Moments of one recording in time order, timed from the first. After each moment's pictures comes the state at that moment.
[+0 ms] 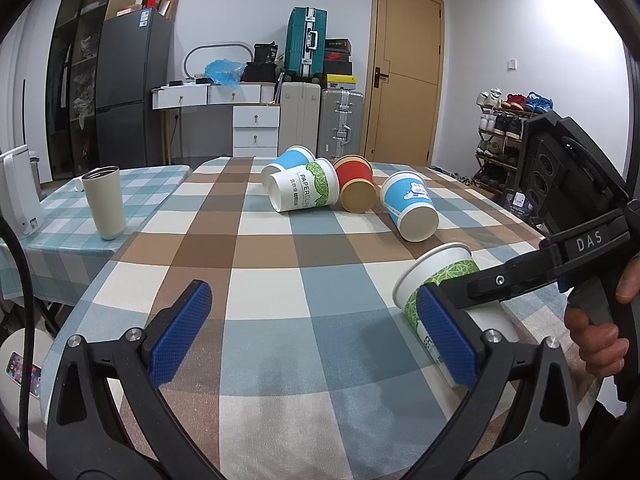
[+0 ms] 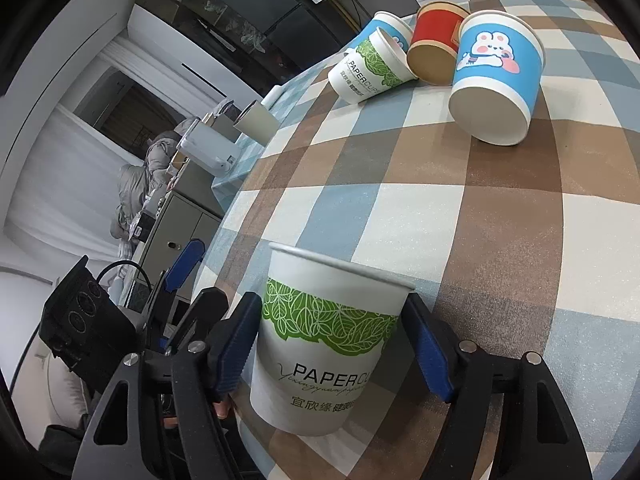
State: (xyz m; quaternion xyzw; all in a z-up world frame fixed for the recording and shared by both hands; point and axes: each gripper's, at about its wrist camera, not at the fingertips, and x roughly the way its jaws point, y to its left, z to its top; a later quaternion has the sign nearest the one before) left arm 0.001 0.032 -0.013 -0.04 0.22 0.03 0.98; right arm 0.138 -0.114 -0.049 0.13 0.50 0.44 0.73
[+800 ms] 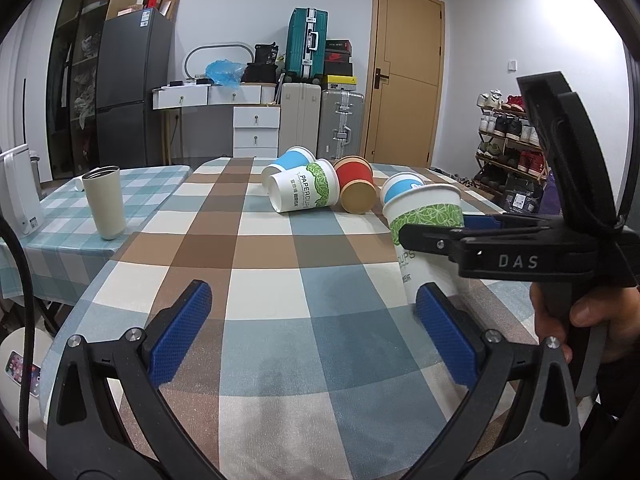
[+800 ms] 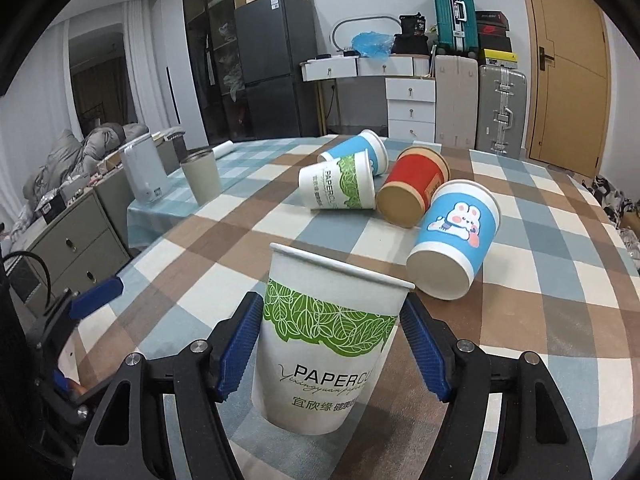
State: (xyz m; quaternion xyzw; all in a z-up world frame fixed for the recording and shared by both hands) left arm 0.002 0.032 -0.014 -0.04 0.22 0.03 0.98; right arm 0.126 -0.082 -0.021 -0.04 0.31 0.32 0.89
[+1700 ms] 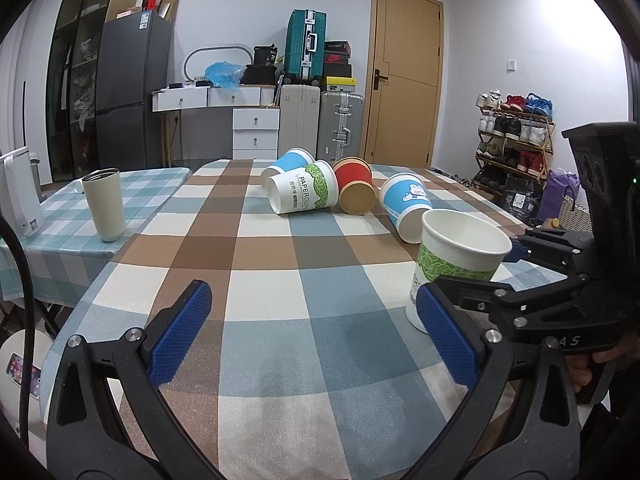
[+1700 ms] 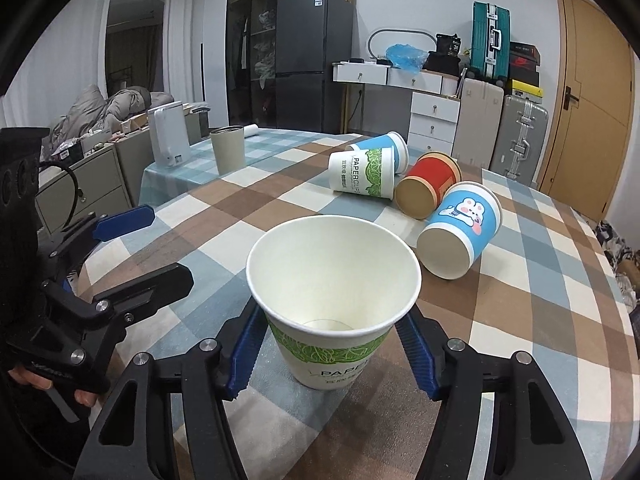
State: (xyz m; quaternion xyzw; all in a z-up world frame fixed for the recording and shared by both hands) left arm -0.001 0.034 -0.013 -0.04 0.21 0.03 0.98; right arm 0.078 -0.093 -0.030 -0.11 0.28 0.34 0.89
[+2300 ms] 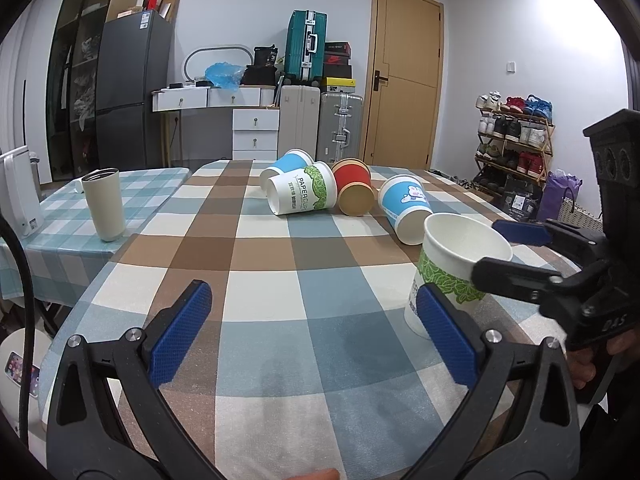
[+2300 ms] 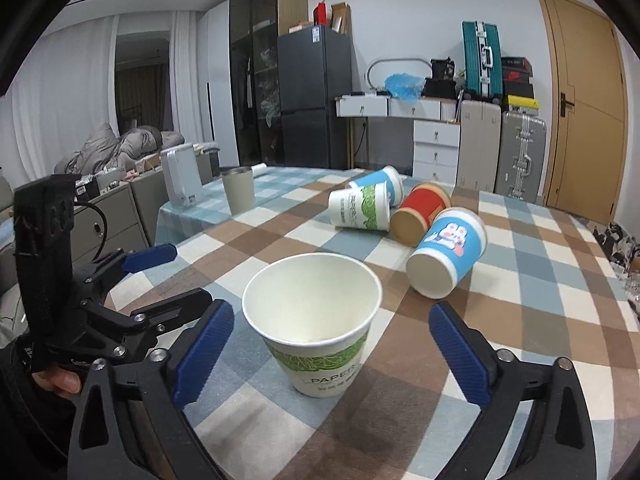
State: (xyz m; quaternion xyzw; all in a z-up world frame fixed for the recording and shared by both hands) left arm -0.001 0.034 -0.014 -0.05 0.21 0.03 0.98; right arm 0.066 -0.131 -0.012 -0.05 0.22 0.37 0.90
